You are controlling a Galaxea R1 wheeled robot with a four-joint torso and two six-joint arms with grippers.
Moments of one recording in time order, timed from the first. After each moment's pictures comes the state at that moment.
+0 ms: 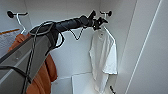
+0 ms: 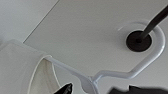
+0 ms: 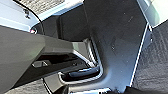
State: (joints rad) left arm -0.35 3.13 -2.32 -0.64 0.34 -0.39; right arm -1.61 3.08 -2.69 0.01 0.11 -0.04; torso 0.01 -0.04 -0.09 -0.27
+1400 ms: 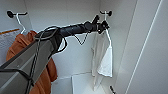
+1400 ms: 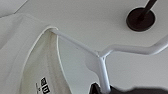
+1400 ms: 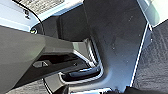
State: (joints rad) left arm -0.29 3.15 -2.22 -0.67 0.20 -0.42; right arm -1.61 3.08 -2.69 0.01 0.11 -0.03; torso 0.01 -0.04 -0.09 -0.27
